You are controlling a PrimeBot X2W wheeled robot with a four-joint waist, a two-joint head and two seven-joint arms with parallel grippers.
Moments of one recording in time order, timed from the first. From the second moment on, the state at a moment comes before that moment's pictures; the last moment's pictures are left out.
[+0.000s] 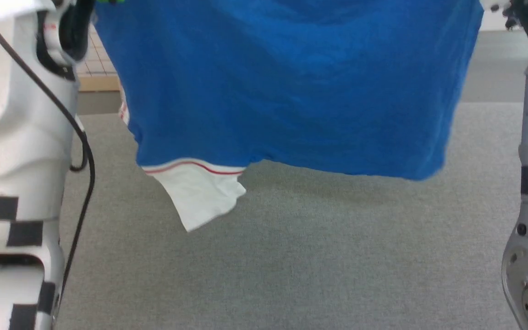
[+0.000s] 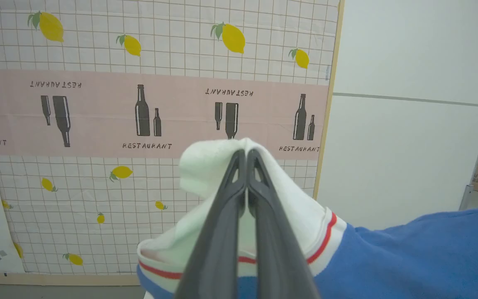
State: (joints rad) left arm -1.13 0.29 -0.25 0.42 -0.51 0.06 0.24; right arm -1.10 -0.08 -0.16 0.46 0.08 0.13 0.45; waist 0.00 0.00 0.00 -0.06
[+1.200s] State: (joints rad) left arm -1.54 0.24 -0.14 0.48 -0.54 -0.04 -0.22; right arm -1.52 -0.18 -0.15 0.66 -0.03 0.13 0.05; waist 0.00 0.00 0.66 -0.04
